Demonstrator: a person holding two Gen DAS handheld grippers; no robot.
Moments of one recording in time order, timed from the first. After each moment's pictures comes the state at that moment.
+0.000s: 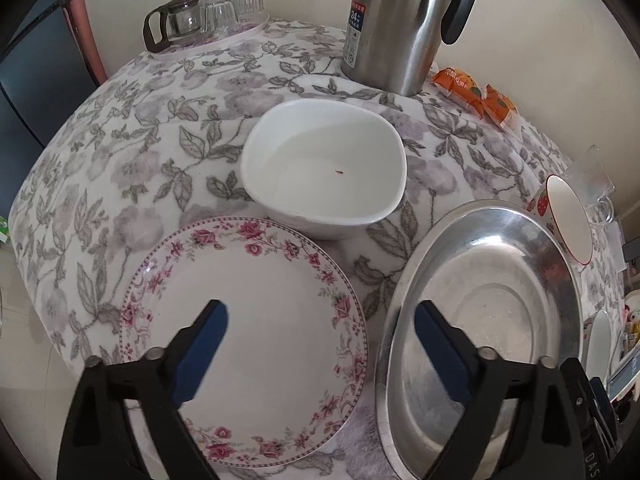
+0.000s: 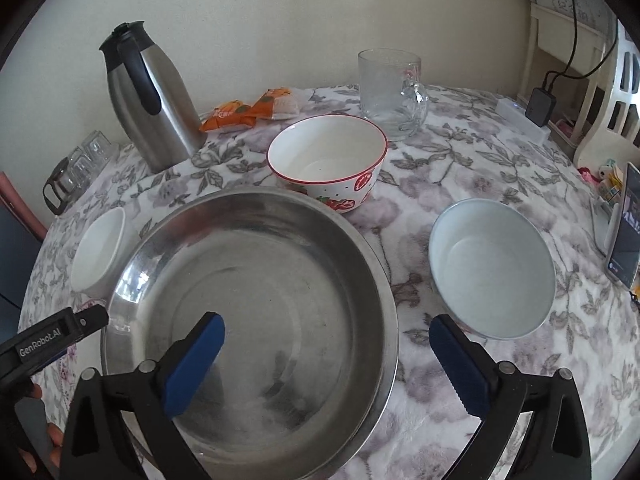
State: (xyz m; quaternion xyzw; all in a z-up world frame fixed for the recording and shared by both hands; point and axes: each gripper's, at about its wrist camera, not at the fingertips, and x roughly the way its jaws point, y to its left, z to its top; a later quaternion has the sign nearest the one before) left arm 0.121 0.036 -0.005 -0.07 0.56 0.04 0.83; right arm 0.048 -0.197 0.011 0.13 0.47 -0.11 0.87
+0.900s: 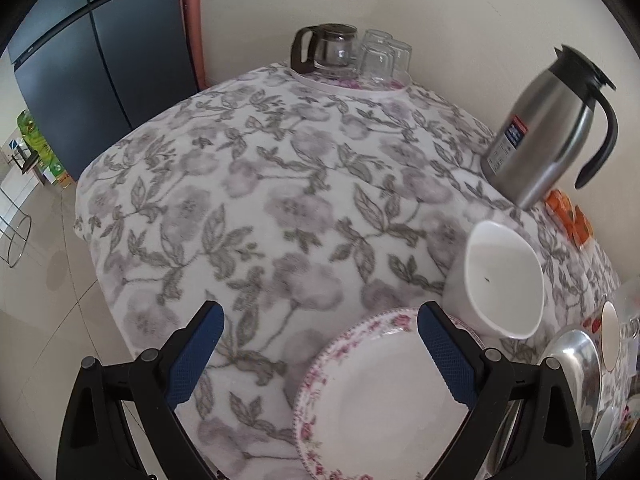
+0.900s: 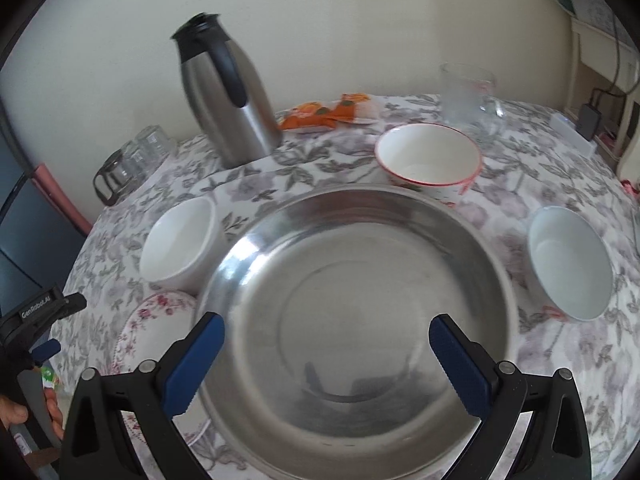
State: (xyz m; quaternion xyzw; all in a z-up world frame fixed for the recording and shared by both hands) left arm 0.110 0.182 0.029 -0.14 0.49 0.19 0.84; right arm 0.054 -0.121 0.029 0.14 0.44 -0.03 0.88
